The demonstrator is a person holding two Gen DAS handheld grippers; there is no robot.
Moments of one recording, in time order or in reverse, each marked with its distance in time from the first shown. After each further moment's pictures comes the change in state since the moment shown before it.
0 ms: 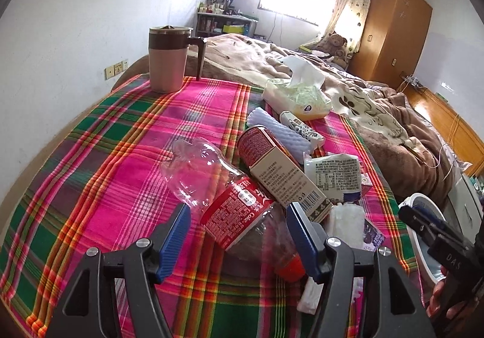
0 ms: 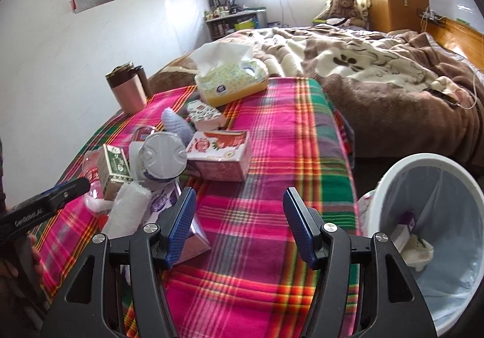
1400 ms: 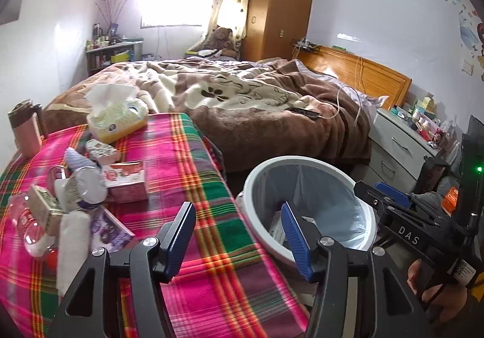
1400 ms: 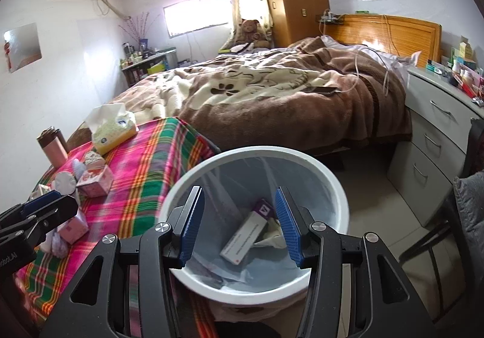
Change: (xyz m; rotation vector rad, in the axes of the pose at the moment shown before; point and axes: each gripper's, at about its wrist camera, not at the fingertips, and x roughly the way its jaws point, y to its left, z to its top) left arm -0.049 -0.240 -0.053 0.366 -0.040 -0.324; right arm -0.113 -0.135 -0.036 0.213 -0.191 -0.325
